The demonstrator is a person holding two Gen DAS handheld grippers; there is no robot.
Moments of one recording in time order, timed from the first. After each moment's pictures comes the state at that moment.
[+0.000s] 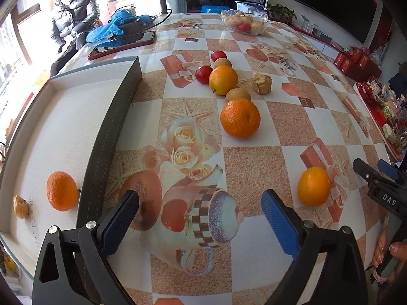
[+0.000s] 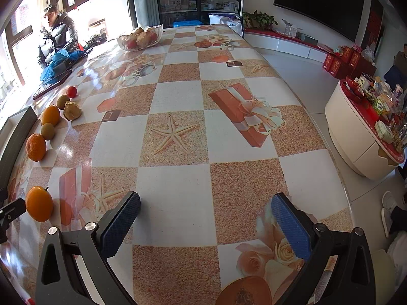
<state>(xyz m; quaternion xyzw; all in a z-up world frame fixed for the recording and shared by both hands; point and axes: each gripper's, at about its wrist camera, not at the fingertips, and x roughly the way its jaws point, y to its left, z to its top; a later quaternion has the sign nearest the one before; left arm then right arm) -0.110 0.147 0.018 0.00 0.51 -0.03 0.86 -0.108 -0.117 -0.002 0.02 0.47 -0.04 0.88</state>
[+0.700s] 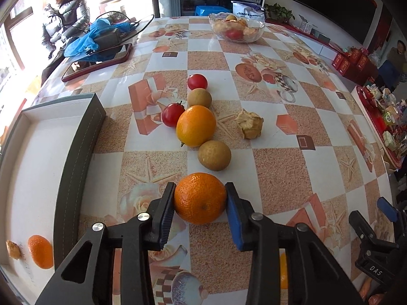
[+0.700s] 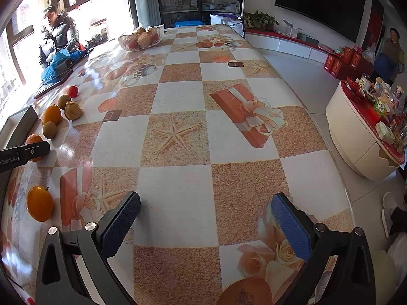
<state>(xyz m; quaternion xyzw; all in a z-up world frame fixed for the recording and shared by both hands) -0.047 0.122 0.014 0.00 0.51 -0.03 0.86 -0.109 -0.117 -0.003 0.02 0.46 -0.04 0.88</state>
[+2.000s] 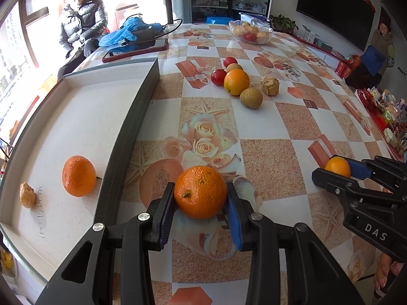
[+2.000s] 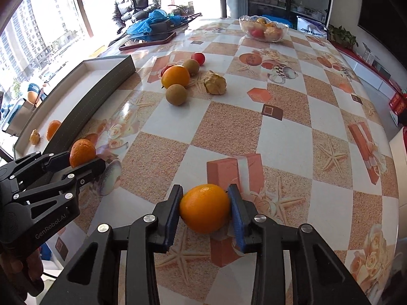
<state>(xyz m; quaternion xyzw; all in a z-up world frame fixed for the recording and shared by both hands) -0.138 0.169 0.012 -0.01 0.48 -0.02 0.88 -0.108 0.011 0.008 -0.05 0.49 0.16 0.85</state>
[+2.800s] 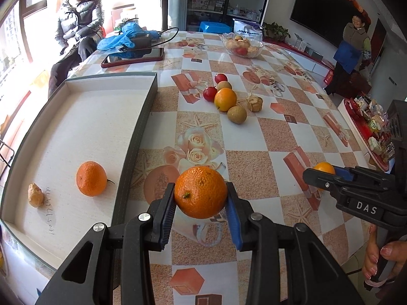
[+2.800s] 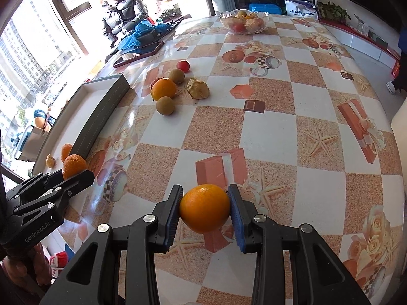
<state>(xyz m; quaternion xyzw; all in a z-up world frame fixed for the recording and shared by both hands) -0.149 0.178 0.050 -0.04 0.47 -0.05 0.88 -0.105 -0.017 0.026 0.03 0.51 0.17 0.84</state>
